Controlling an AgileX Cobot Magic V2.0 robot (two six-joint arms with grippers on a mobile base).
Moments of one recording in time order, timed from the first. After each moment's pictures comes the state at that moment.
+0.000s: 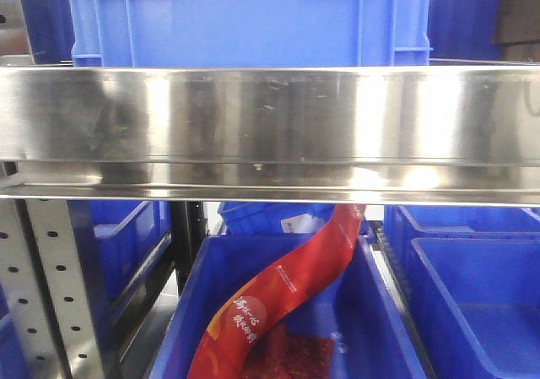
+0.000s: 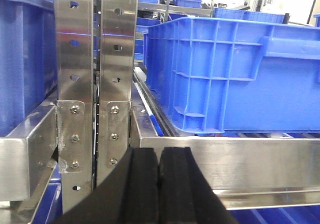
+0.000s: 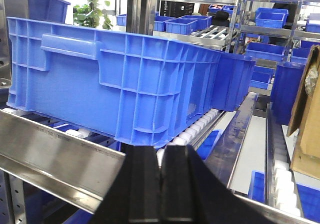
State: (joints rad) left arm -0.15 0.01 -0.23 -0.13 0.30 0.05; right arm 0.13 0.00 -0.29 0.54 0.35 -0.56
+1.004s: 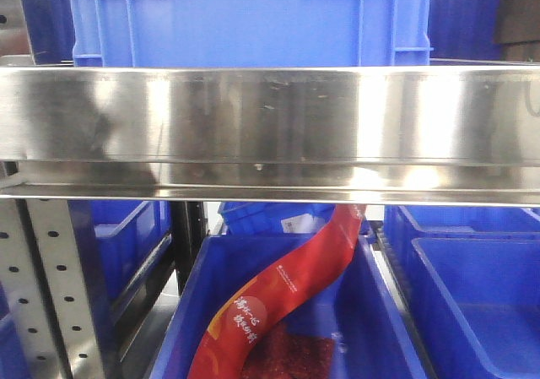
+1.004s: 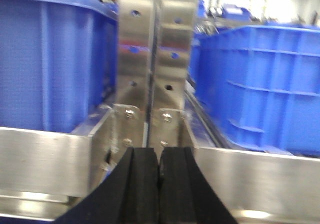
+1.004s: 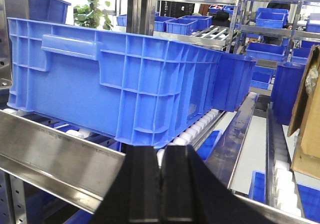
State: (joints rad) left arm 0.02 0.00 -0.14 -0.13 0.16 0.05; right arm 0.13 0.00 -0.29 0.54 0.35 -0.56
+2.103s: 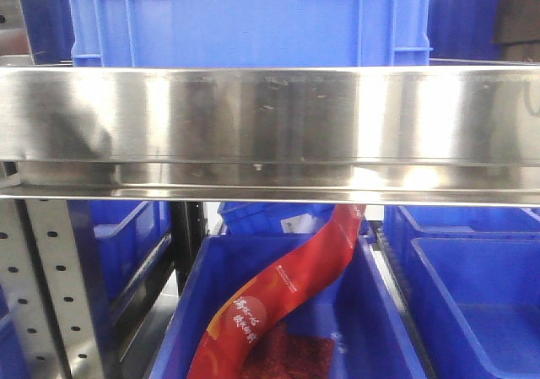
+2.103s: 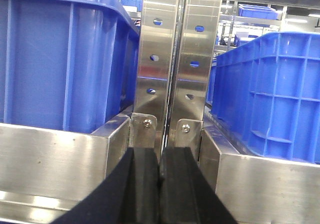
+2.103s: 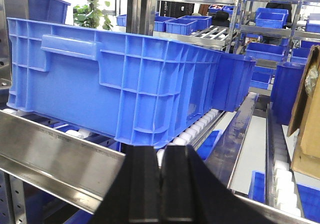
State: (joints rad) left arm 0.02 0.00 0.00 -0.13 -0.07 0.05; right arm 0.13 0.00 -0.29 0.54 0.35 -0.56
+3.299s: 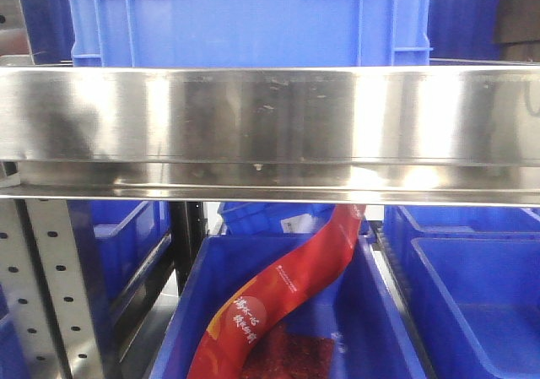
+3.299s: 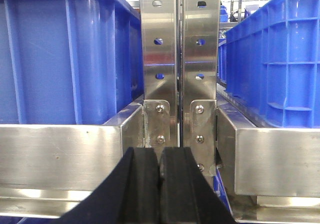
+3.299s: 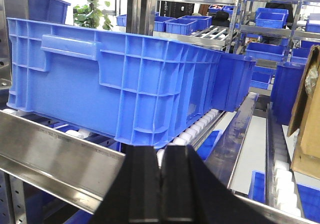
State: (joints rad) left arm 0.05 0.00 0.00 0.01 -0.01 0.05; right arm 0.13 0.00 -0.29 0.54 0.35 -0.56
